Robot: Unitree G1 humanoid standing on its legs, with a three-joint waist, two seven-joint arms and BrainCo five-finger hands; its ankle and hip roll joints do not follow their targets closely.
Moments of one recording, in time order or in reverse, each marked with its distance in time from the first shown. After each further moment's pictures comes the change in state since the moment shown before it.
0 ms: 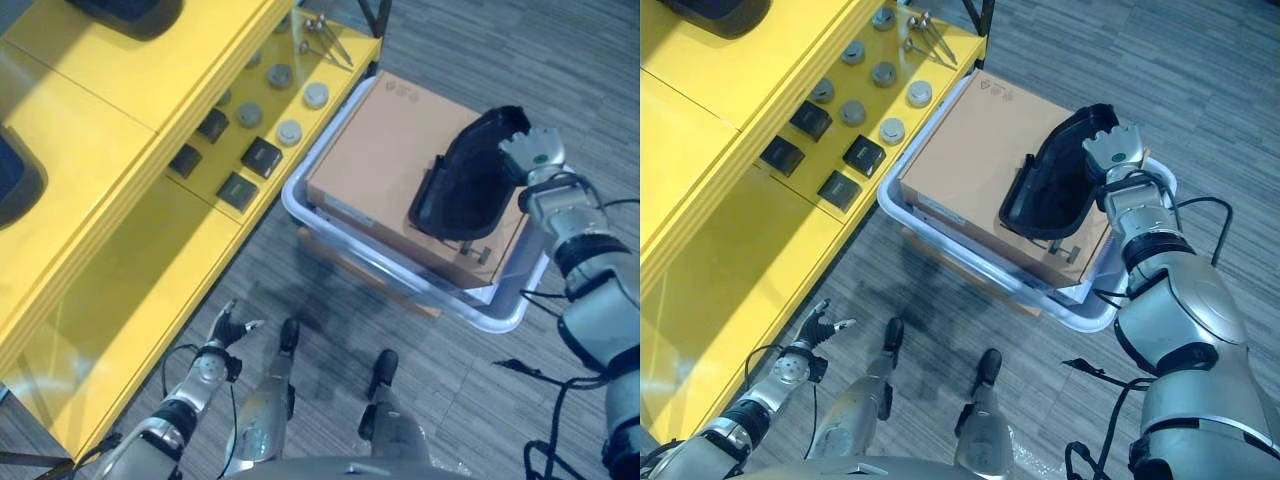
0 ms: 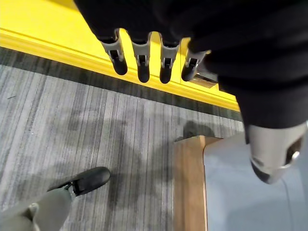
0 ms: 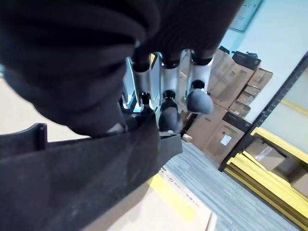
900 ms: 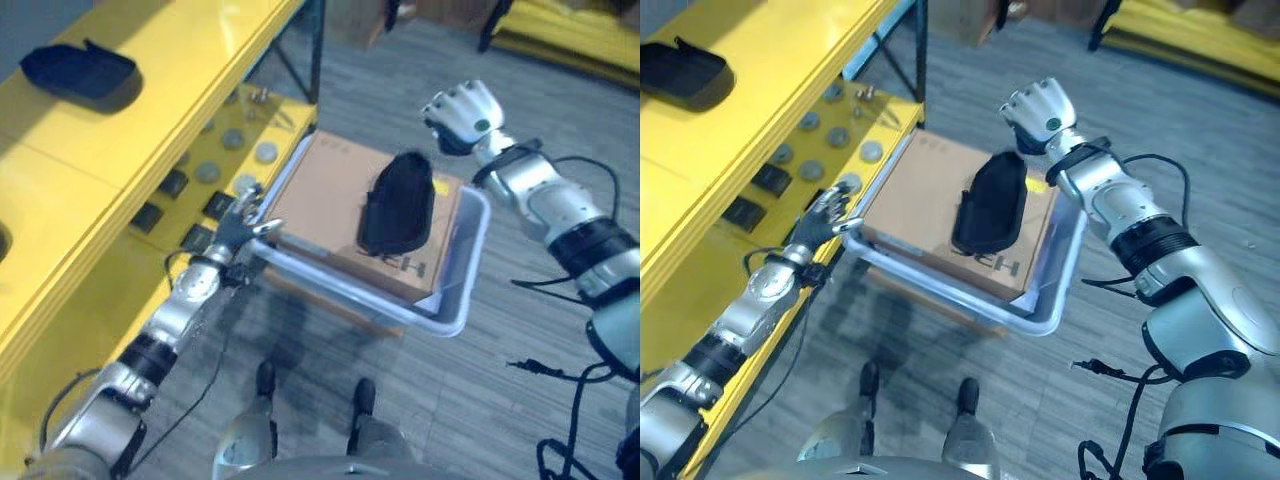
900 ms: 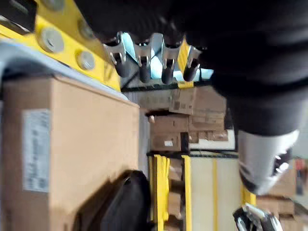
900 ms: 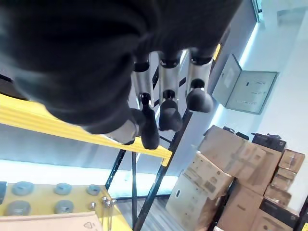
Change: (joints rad) left arm -0.306 0.209 -0.077 -0.575 -0.534 0.033 -0.220; right arm 0.012 -0.056 -0.005 -0.611 -0.007 -0.052 0.024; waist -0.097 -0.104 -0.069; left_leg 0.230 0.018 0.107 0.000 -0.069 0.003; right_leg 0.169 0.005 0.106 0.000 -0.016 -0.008
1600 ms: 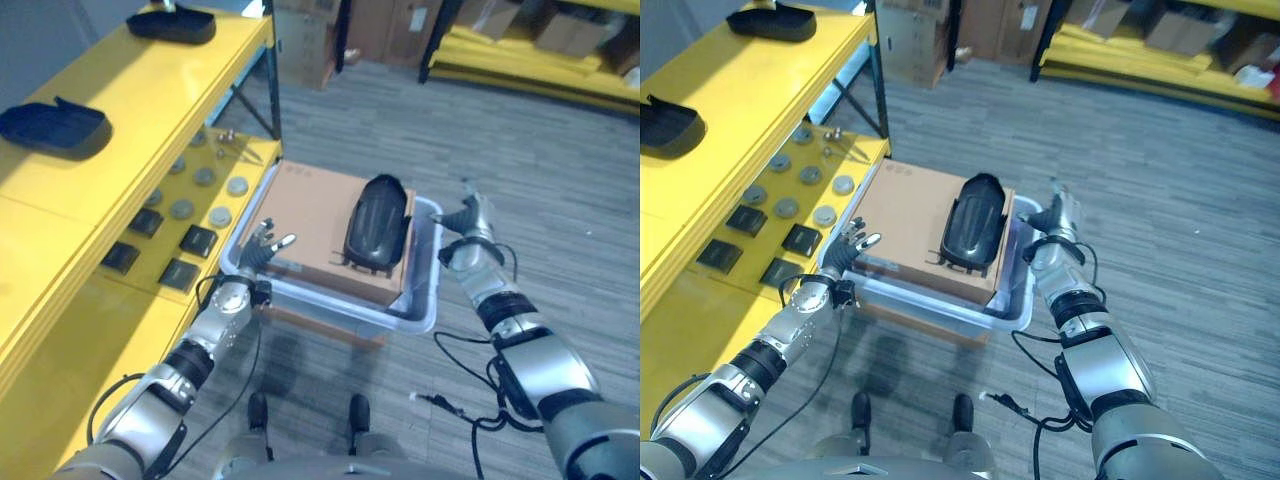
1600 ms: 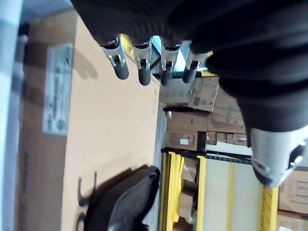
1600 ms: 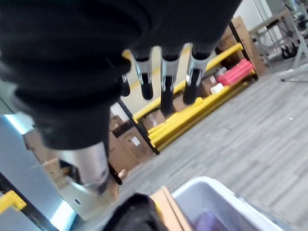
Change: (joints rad) left arm 0.063 -0.176 0.011 0.206 0.102 0.029 0.173; right arm 0.304 0.378 -0.563 0.511 0.686 0.071 -0.146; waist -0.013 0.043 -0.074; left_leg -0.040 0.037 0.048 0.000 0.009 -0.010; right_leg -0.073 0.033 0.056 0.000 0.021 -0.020
